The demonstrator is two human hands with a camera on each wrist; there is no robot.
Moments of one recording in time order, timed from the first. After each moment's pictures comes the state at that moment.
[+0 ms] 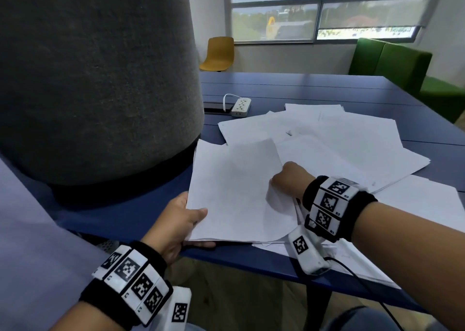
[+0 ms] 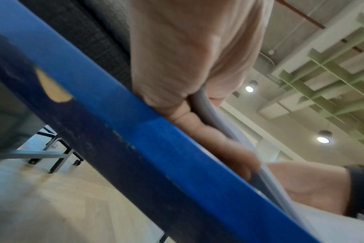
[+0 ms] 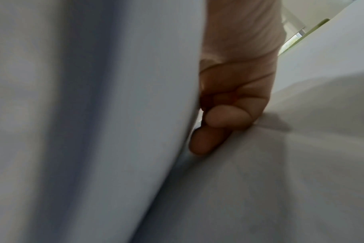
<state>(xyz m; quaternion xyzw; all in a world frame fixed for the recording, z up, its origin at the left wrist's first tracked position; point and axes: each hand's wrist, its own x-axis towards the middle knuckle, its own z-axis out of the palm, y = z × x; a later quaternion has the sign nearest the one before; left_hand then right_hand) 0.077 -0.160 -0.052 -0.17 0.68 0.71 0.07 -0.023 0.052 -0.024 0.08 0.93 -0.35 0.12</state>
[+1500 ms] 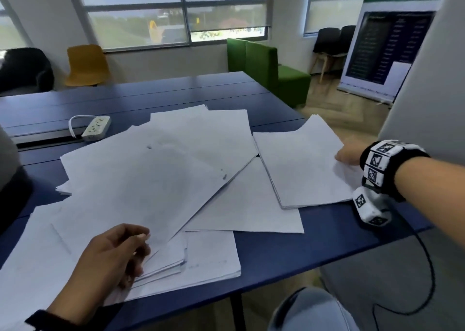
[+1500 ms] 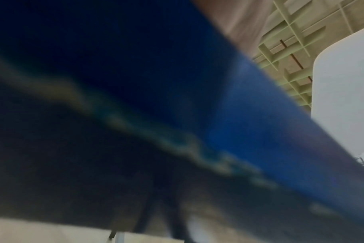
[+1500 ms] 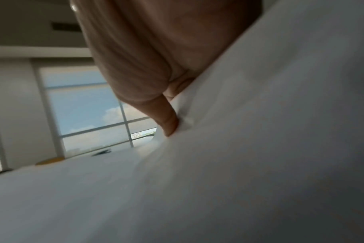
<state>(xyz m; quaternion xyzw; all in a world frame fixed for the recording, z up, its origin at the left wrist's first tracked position) 0.051 -0.013 -0.070 -0.05 0.75 0.65 0.09 0.022 0.472 -0.024 0.38 0.91 -0.16 0.04</state>
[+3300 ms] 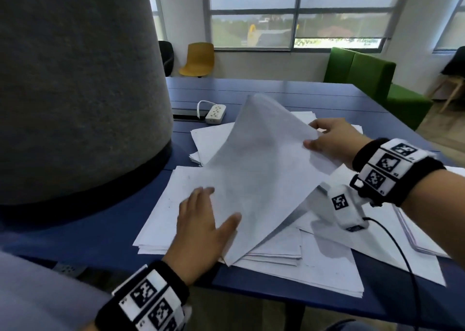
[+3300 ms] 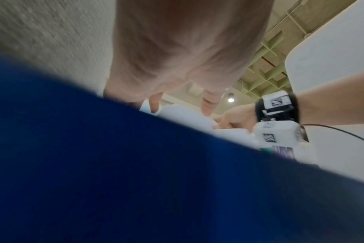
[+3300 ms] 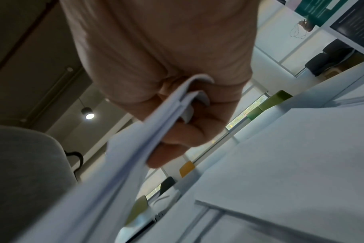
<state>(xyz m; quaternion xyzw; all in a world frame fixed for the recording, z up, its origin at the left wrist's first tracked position) 0.062 -0.076 -0.065 0.01 0.91 0.41 -0.05 -0.057 0.187 0.039 0.05 0.90 -0.42 -0.04</state>
